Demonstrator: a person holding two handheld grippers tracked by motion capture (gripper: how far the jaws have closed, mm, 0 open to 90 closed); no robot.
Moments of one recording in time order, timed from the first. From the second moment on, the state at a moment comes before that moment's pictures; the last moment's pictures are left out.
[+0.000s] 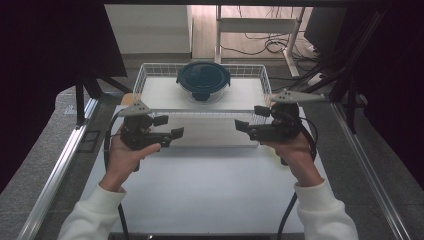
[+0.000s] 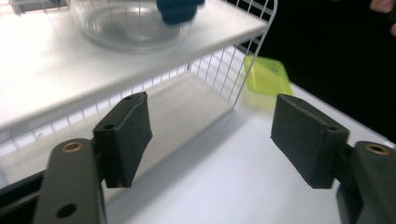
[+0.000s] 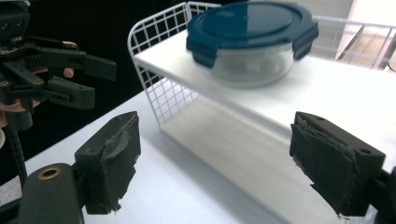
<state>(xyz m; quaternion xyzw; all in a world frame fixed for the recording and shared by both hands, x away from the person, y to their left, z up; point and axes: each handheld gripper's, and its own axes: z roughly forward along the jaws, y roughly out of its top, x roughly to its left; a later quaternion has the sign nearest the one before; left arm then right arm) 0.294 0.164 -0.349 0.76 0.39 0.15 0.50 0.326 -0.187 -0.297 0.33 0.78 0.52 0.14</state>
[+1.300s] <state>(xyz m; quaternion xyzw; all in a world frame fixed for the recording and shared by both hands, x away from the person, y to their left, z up) 0.279 0.180 -0.448 0.78 0.46 0.14 0.40 0.315 -0.230 -0.408 0.39 0.83 0.38 0.13</state>
